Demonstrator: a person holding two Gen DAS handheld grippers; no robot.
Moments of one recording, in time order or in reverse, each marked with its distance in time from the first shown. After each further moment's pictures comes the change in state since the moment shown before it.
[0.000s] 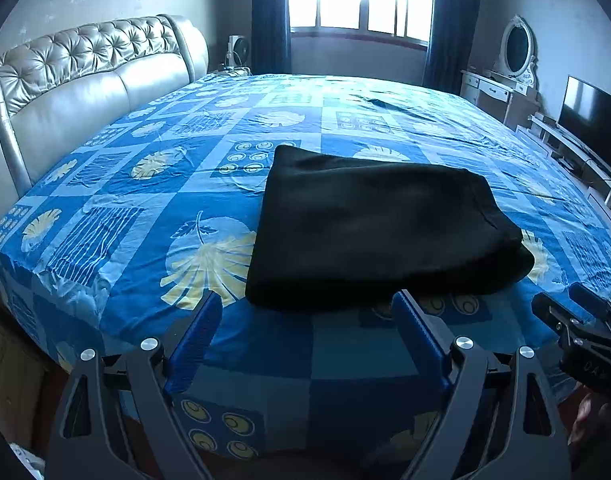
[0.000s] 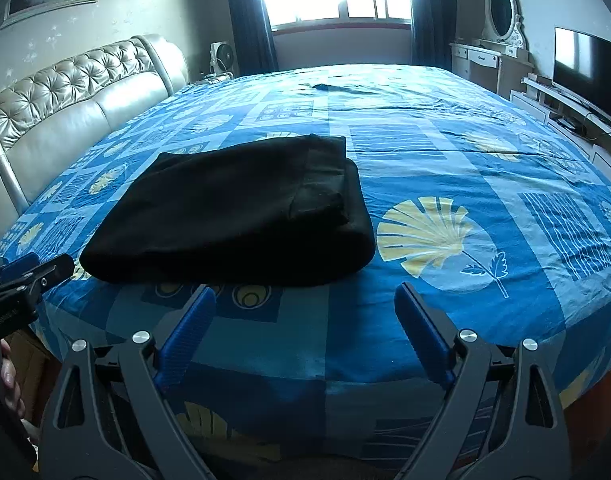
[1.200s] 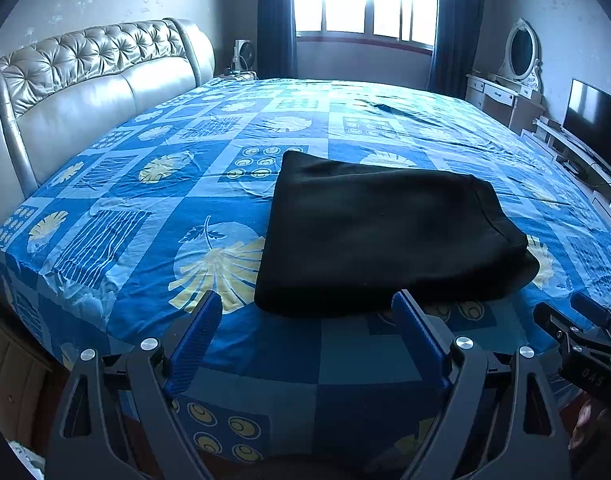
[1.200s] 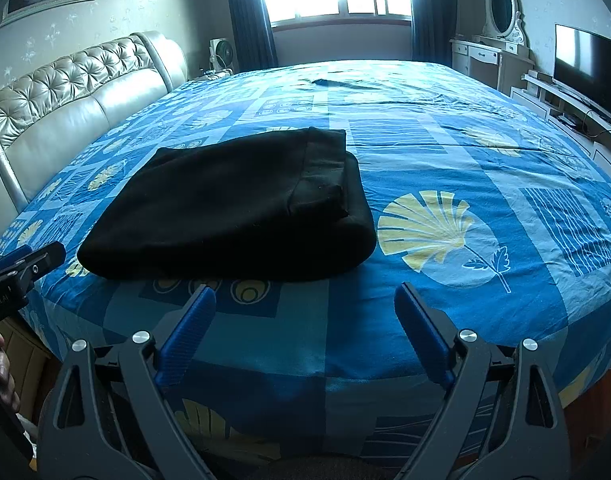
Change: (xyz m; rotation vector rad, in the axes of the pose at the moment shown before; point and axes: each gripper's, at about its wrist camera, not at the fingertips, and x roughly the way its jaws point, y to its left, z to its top) left arm -0.003 0.002 0.001 -0.007 -0.012 0.020; right arm 0.003 -0.001 -0.003 0.005 0.012 0.002
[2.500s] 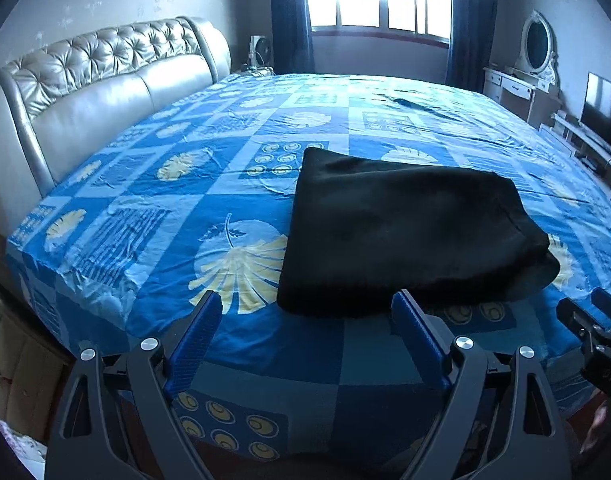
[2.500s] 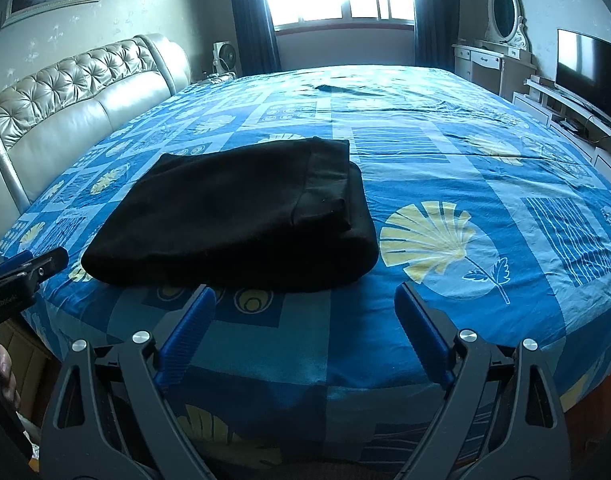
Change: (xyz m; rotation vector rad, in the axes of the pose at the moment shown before) left arm 0.002 0.002 0.003 0.007 0.018 0.084; right arm -0.002 0.004 0.006 -0.009 -0.011 0.006
